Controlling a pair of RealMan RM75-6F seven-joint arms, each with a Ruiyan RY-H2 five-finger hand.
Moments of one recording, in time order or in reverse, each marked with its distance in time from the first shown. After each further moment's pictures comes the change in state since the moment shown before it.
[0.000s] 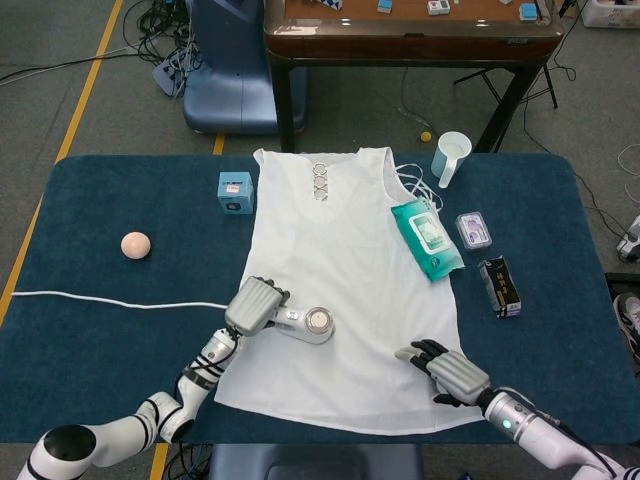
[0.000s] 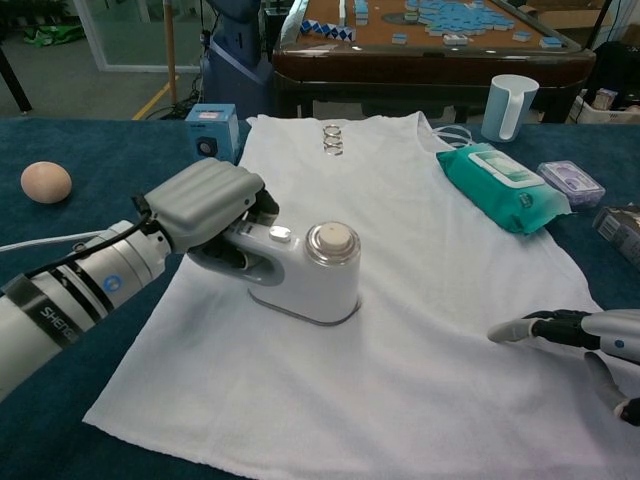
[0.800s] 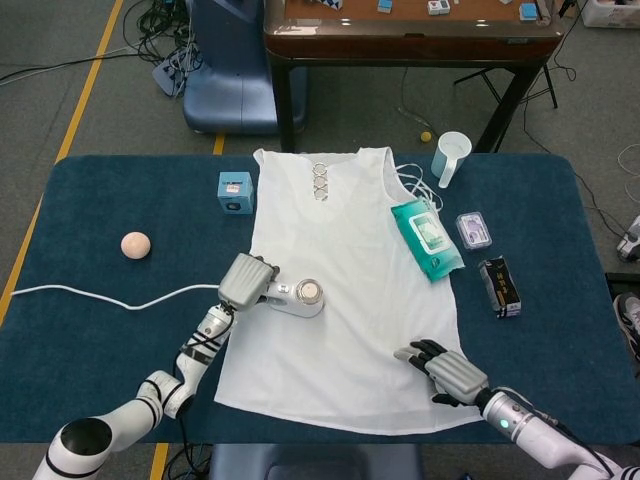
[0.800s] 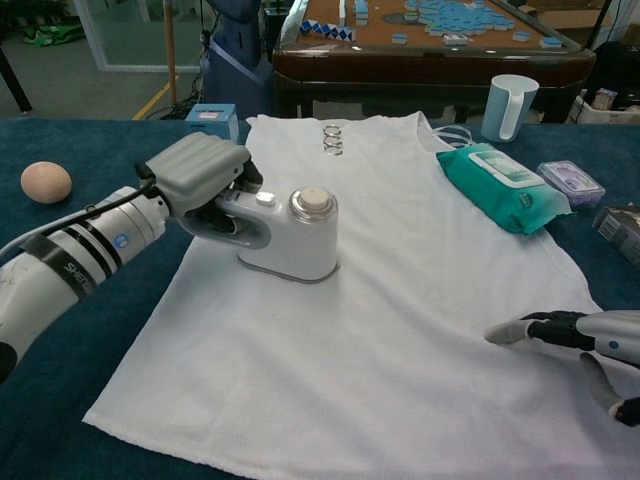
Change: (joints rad) left arm -0.072 -0.046 -0.064 0.256 -0.034 -0.067 -0.116; right arm 0.006 -0.003 0.005 -0.016 0.019 -0.021 -0.024
